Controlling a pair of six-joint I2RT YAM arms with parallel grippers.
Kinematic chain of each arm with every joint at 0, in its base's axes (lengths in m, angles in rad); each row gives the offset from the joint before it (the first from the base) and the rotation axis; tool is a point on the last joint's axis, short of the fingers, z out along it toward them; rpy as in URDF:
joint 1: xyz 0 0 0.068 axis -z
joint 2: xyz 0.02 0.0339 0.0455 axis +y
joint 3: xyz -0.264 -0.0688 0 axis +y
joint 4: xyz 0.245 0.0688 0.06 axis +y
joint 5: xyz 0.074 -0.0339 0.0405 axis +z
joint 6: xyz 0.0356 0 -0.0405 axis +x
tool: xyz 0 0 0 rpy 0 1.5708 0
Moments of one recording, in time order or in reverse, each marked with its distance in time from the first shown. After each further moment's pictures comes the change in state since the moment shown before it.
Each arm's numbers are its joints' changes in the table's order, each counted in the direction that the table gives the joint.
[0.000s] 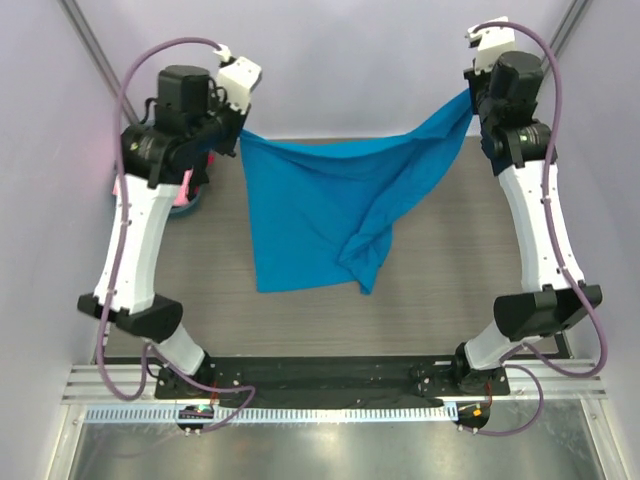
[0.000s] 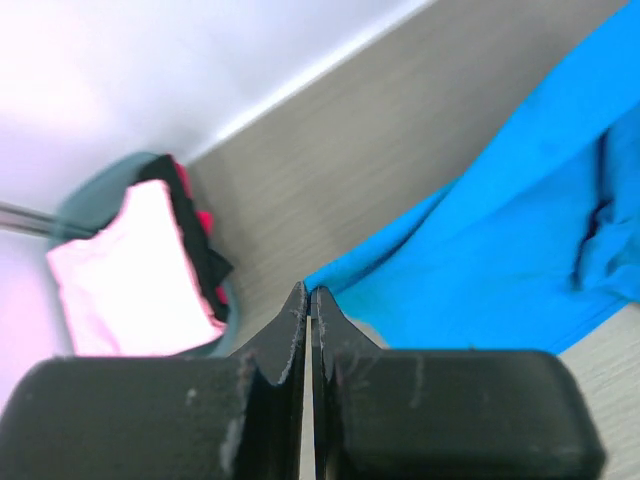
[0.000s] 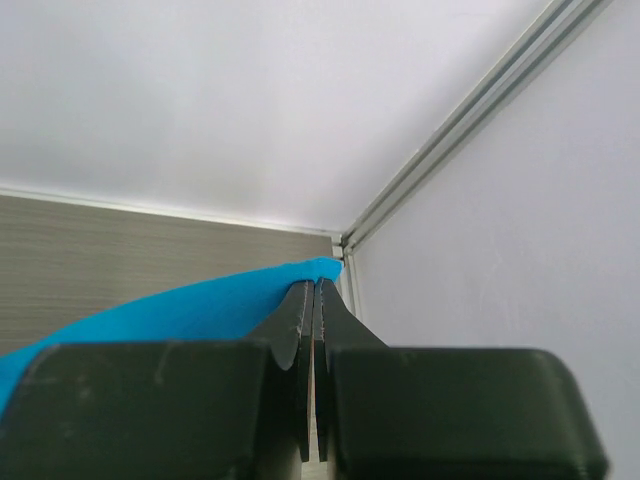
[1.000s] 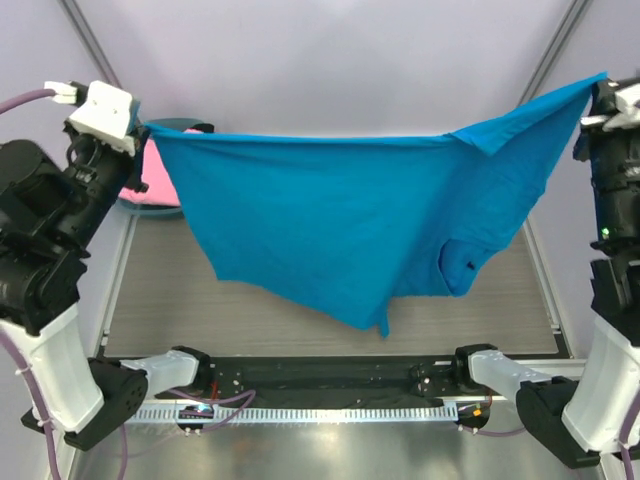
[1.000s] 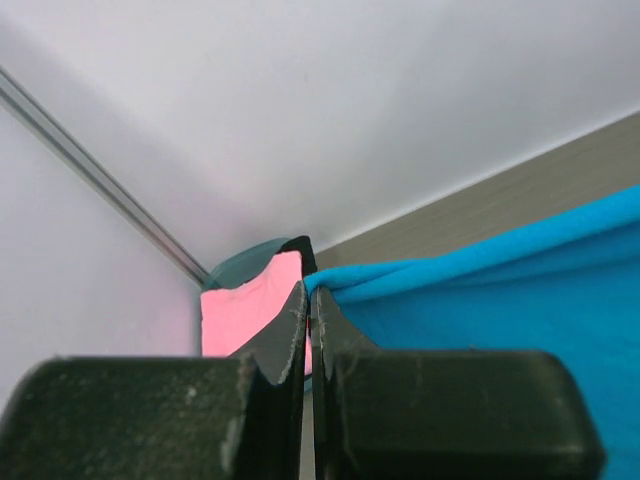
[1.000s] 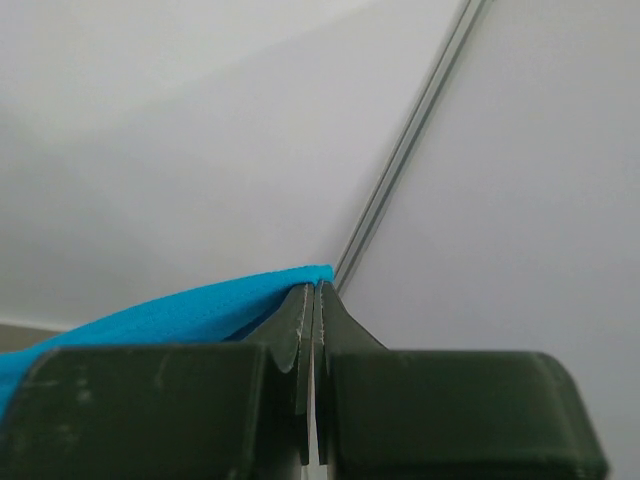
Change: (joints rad) left arm -0.068 -0.456 0.029 -0.069 0.044 0.056; right arm -0.013 -0.506 -0.169 0.187 0.121 -0.067
